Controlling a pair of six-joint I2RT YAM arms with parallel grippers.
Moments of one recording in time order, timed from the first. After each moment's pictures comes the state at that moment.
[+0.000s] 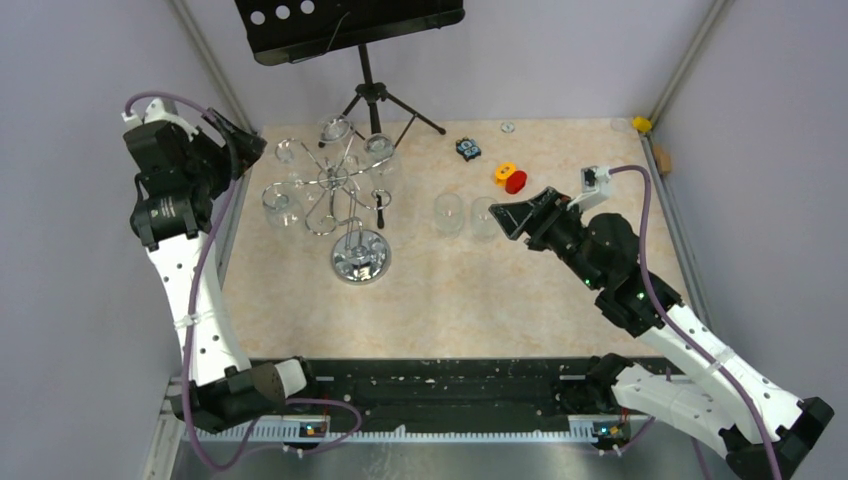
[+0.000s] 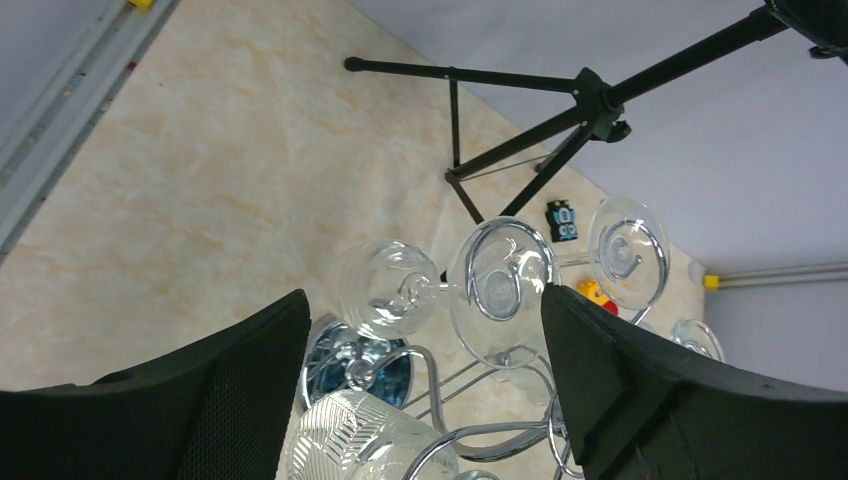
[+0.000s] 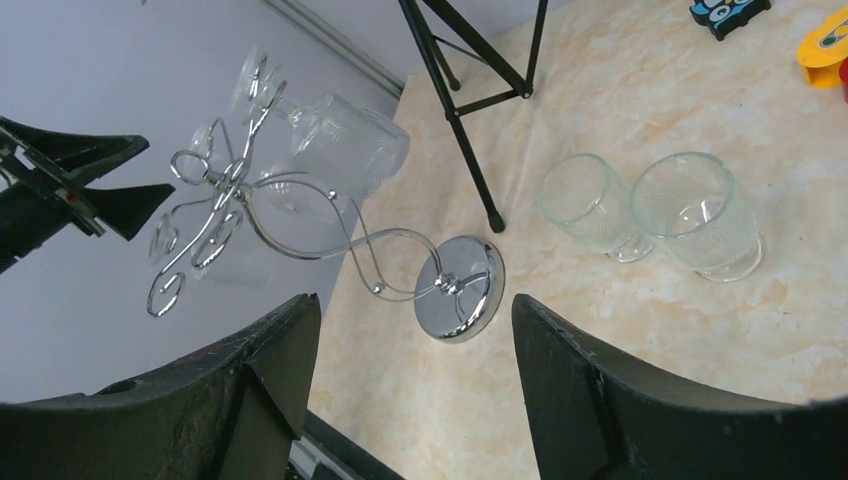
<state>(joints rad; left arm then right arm) 0.34 1.22 1.62 -0.79 0.27 -0.50 0.70 0.79 0.84 -0.13 0.16 0.80</state>
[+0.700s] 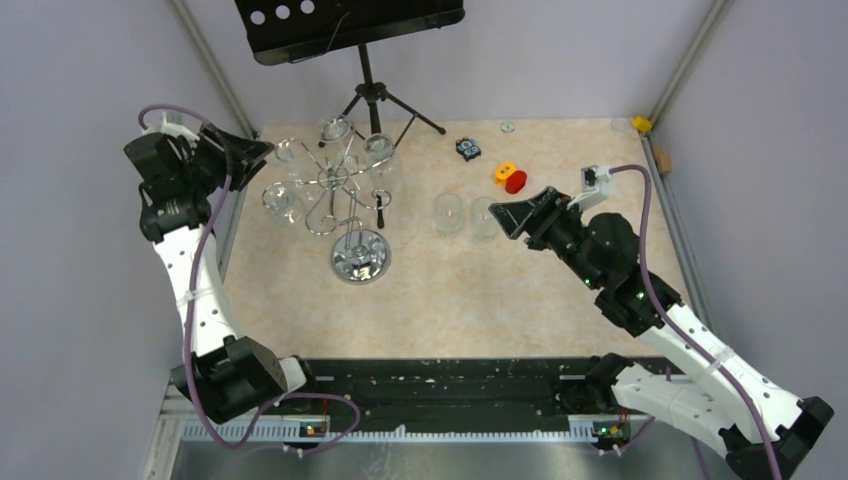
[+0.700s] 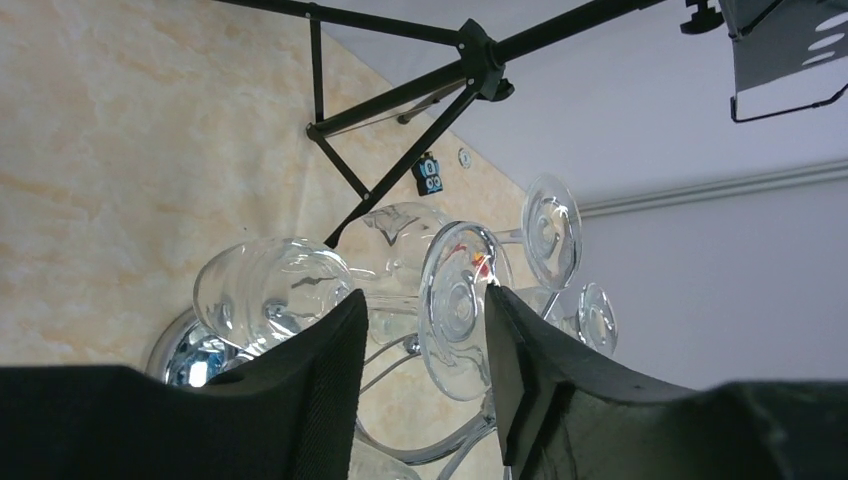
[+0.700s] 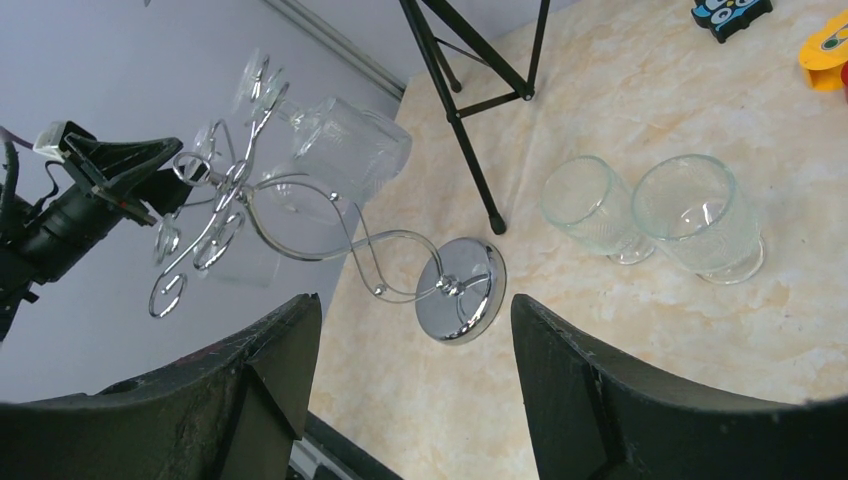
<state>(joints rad) 0.47 1.25 1.40 -0.47 0.73 -0.74 0.70 0.79 0.84 -0.12 0.16 0.80</state>
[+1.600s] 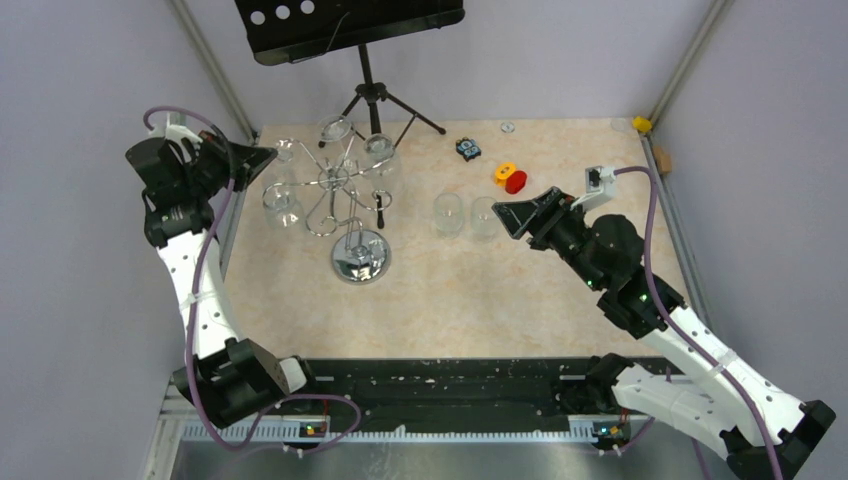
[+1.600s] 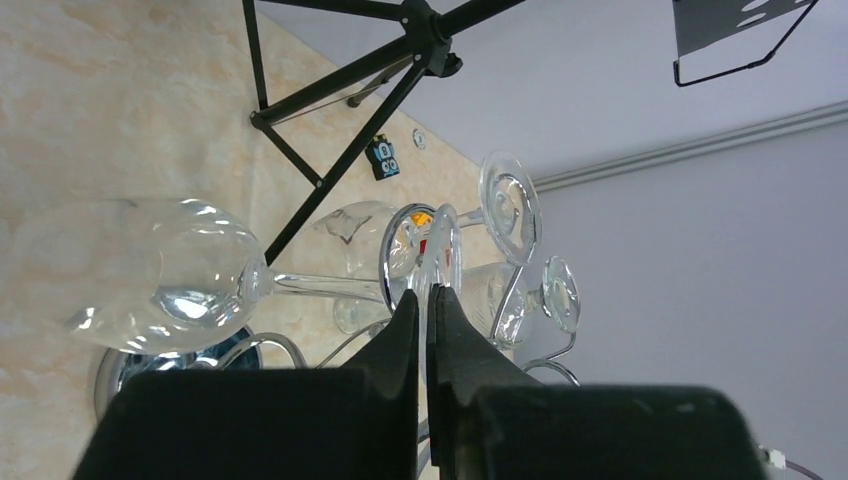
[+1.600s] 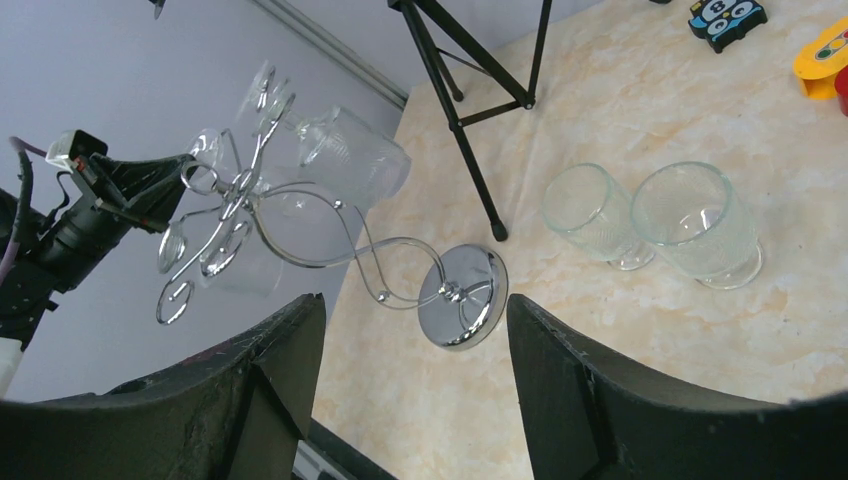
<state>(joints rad) 0.48 1.24 1.33 -0.35 0.85 -0.80 0.70 0.77 0.84 -0.12 0.17 0.80</state>
